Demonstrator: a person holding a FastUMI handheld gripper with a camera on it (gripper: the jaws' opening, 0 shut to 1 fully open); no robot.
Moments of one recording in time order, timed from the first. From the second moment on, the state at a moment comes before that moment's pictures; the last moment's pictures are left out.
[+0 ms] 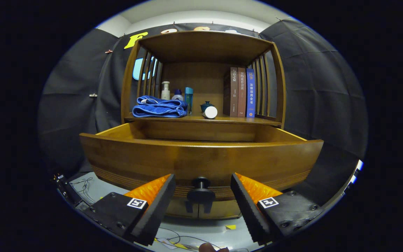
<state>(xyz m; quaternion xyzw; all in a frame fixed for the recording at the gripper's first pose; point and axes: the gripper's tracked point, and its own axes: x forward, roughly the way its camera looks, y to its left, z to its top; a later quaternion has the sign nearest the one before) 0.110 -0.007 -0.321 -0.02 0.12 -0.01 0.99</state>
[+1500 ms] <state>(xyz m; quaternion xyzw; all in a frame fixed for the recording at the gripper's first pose) 0.233 0.003 -0.328 -0.04 0.11 -0.02 0.99</state>
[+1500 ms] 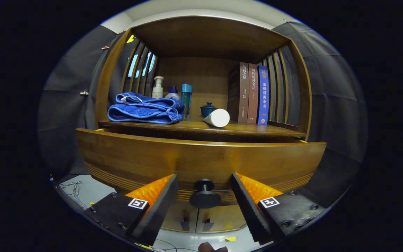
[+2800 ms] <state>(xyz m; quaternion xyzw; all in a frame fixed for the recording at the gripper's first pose) 0.205 -0.024 -0.237 -0.04 0.09 -0.03 0.99</state>
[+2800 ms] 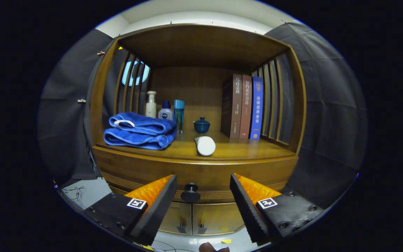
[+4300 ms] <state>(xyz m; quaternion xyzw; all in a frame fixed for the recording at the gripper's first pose) -0.027 -0.032 0.012 0.03 0.00 -0.02 1.00</state>
